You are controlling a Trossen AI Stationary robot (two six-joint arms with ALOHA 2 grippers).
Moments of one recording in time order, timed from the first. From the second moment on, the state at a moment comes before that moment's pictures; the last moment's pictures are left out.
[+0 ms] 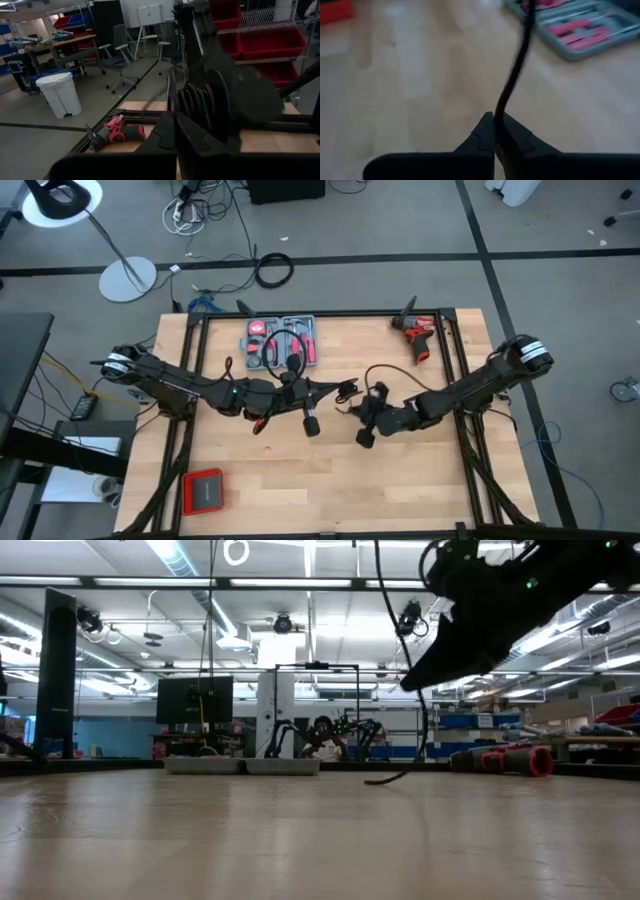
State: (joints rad) left arm -0.26 1.48 1.10 0.34 -0.56 0.09; right arm 0.36 1.45 0.70 0.06 0.63 0.45
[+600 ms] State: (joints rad) left arm -0.26 1.48 1.10 0.16 -0.65 0.05; right arm 0.46 0.99 0.77 -0.22 0.81 0.38
